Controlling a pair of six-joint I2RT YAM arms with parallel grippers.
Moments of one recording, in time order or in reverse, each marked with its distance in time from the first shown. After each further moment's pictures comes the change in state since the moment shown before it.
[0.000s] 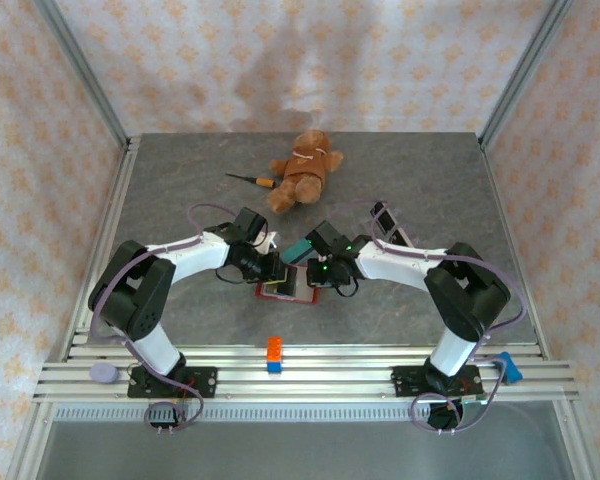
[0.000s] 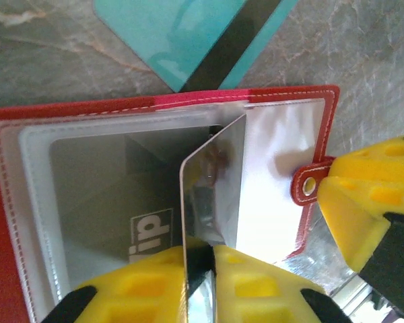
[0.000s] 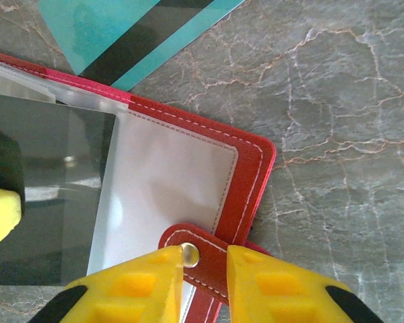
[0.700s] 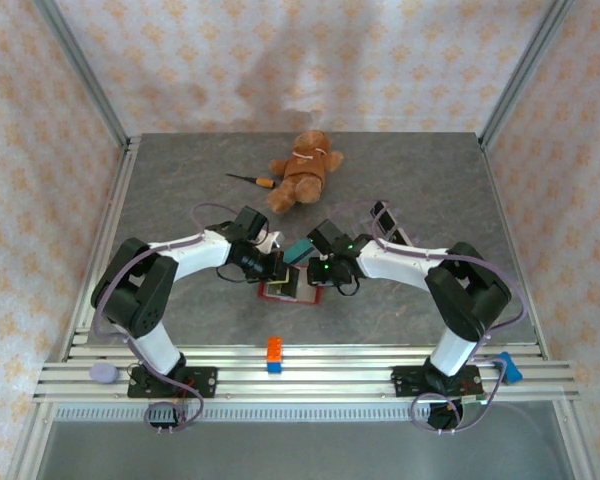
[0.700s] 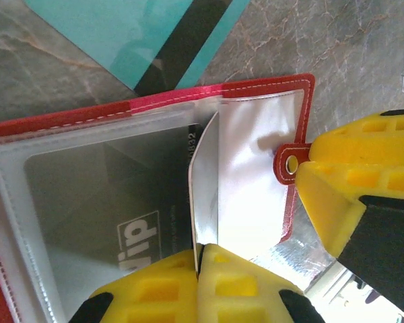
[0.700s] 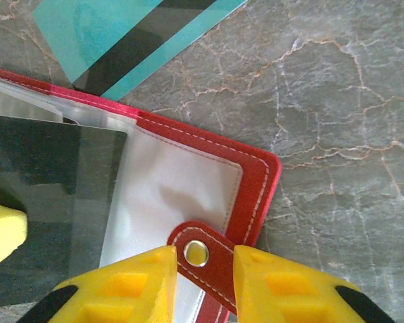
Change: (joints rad) left arm 0.000 0.029 0.016 0.008 0.087 0.035; right arm -0.013 -0.006 -0.004 0.000 0.000 -0.009
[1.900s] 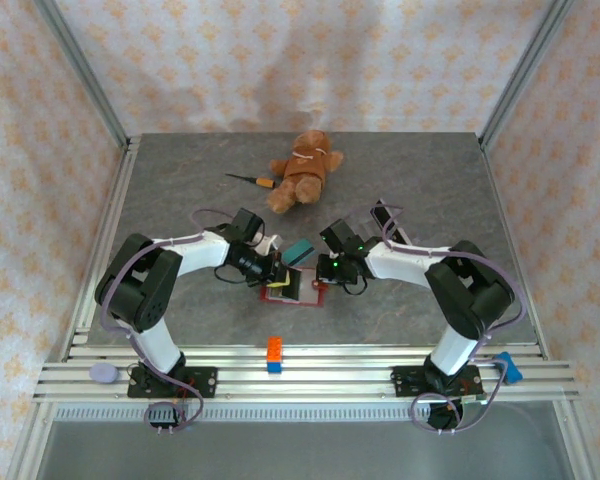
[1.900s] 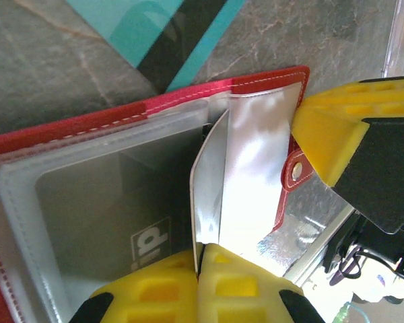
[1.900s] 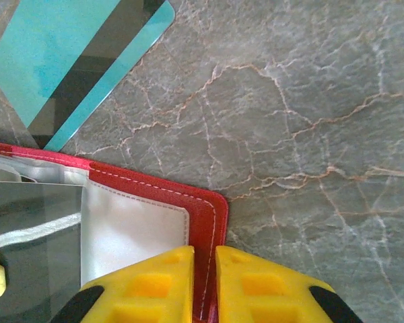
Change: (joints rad) left arm 0.040 0.031 -0.035 0.047 0.114 -0.035; right arm -0.075 0.003 -0.088 0.135 -0.060 0.058
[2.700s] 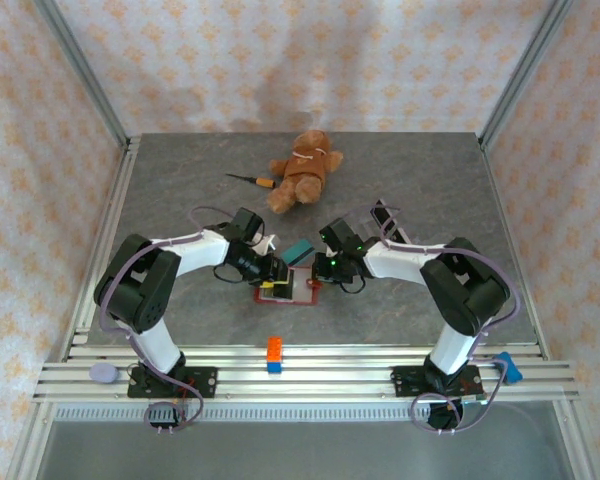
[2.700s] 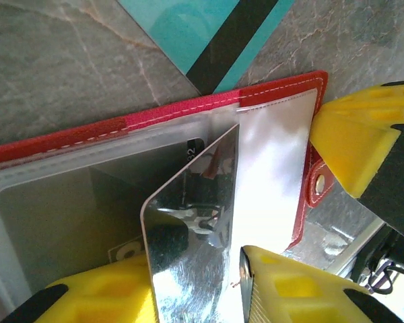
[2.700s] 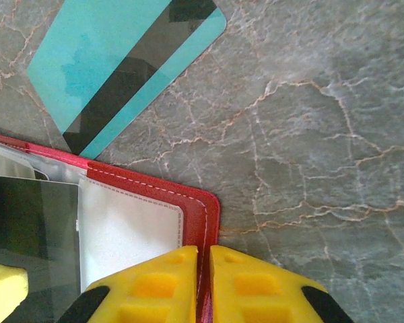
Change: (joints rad) left arm -0.002 -0.009 0.023 -0.068 -0.101 0.036; right arm -0.008 0.031 0.000 0.071 -0.068 -0.006
